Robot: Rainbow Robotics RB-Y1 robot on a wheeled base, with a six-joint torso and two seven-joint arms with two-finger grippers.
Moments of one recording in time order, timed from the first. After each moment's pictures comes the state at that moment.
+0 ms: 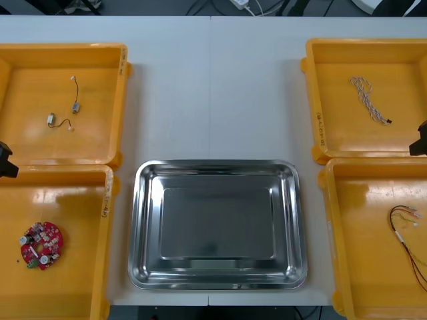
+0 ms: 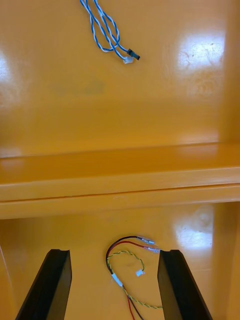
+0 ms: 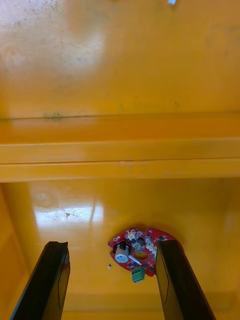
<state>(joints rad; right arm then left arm) -0.33 -0.99 -0.12 -2.00 -0.94 1.76 1.12 -0.25 0.89 0.25 -2.03 0.91 1.91 -1.32</state>
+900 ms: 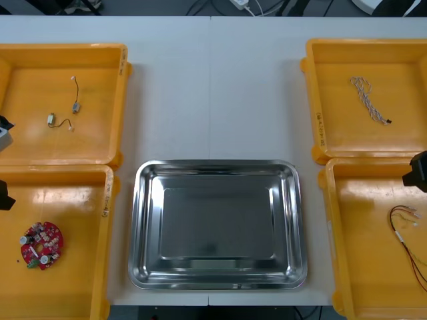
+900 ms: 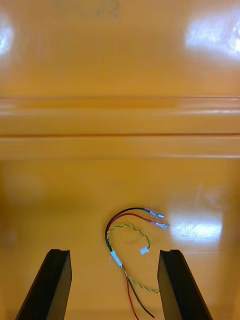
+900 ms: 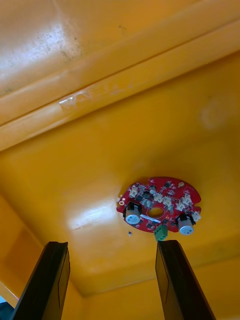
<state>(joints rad) -0.13 -0.99 -0.12 -2.12 -0.95 1.69 1.15 -0.08 0.90 0.29 -2.20 0.96 1.91 -1.61</state>
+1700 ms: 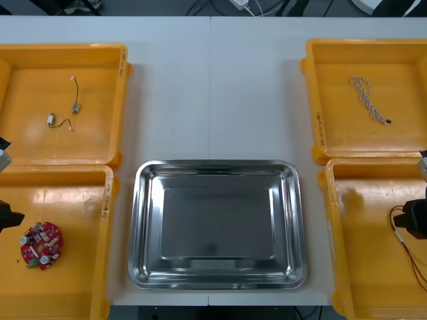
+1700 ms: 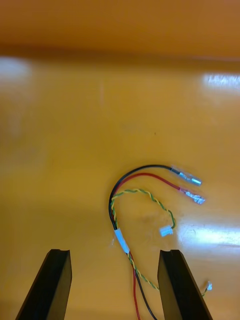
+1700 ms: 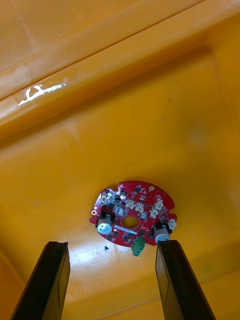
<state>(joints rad) 0.17 -0.99 -0.12 -2.16 -0.95 1.41 1.27 0.24 0.91 0.38 -2.38 1.02 1.60 -1.61</state>
